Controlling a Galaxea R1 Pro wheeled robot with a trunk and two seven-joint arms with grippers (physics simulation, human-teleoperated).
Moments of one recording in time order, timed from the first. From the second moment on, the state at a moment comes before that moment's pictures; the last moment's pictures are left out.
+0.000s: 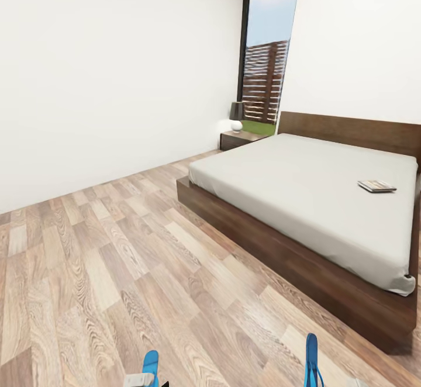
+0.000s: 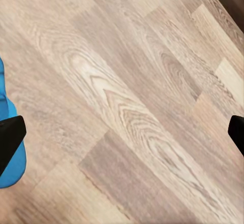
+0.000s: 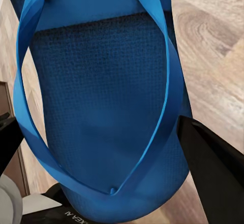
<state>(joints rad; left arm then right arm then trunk) -0.36 0.04 -0.09 -0.08 0.36 -0.32 -0.55 -0.43 -0.38 -0.09 0.05 -0.32 -0.01 1.14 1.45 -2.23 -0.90</state>
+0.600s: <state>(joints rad) -0.37 0.06 -0.09 -0.61 0.36 0.07 -0.10 -0.43 -0.38 -0.09 0.05 -0.32 -0.01 1.14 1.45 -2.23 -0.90</state>
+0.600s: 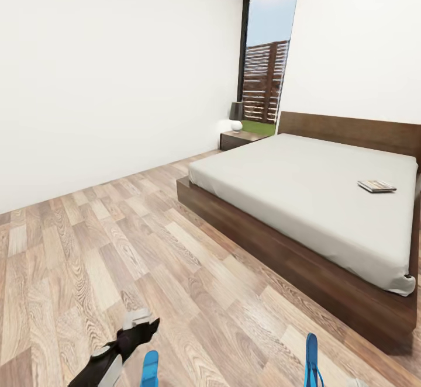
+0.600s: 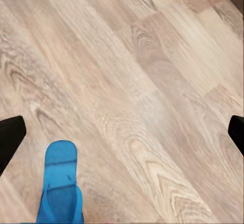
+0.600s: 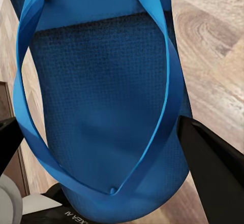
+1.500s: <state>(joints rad) -0.47 0.04 -0.10 -0.70 0.35 0.15 0.22 -0.43 -0.38 -0.09 0.05 -0.32 -0.01 1.14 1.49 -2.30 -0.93</state>
